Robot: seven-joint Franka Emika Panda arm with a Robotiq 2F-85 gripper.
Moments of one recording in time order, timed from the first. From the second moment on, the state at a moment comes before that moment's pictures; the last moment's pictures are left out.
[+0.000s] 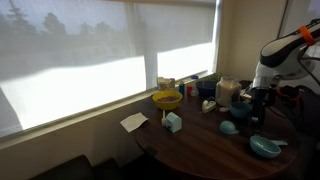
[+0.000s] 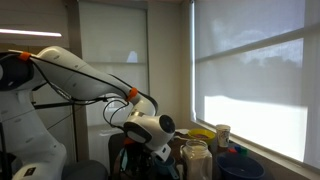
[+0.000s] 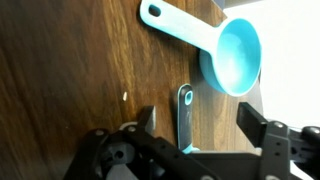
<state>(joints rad) 0.00 -0.33 -0.25 -2.62 0.67 1.89 -0.52</state>
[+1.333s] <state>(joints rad) -0.01 -0.27 -0.23 -2.61 0.68 1.87 -0.52</state>
